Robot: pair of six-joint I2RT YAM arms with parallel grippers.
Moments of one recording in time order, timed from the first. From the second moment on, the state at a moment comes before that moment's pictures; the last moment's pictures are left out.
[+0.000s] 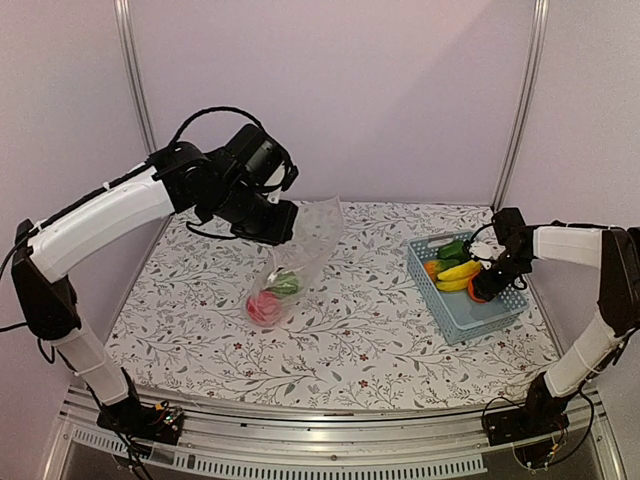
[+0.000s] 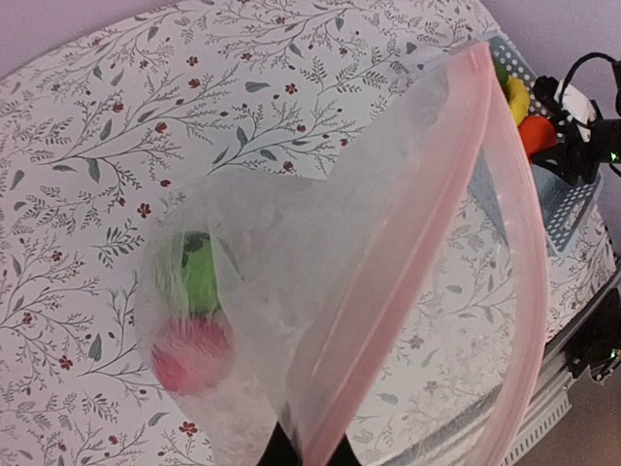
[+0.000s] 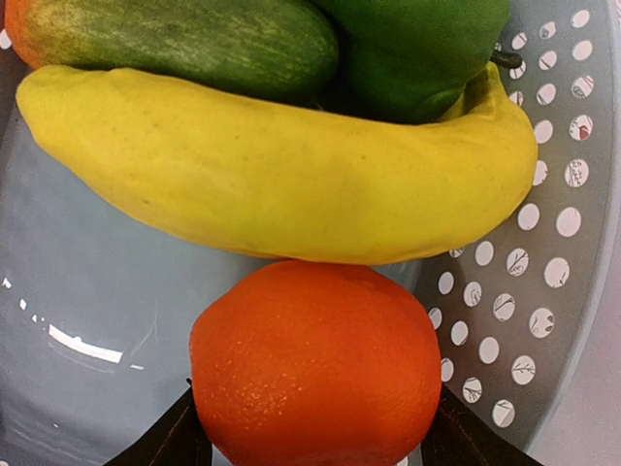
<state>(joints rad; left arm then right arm) -0.91 1.64 1.75 -1.01 -0.18 -0.48 0.10 1.57 0.94 -0.54 0.08 -0.50</state>
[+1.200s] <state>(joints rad) -0.97 1.77 1.81 -0.87 -0.06 -0.51 0.31 1.32 1.57 -0.80 -0.81 -0.39</state>
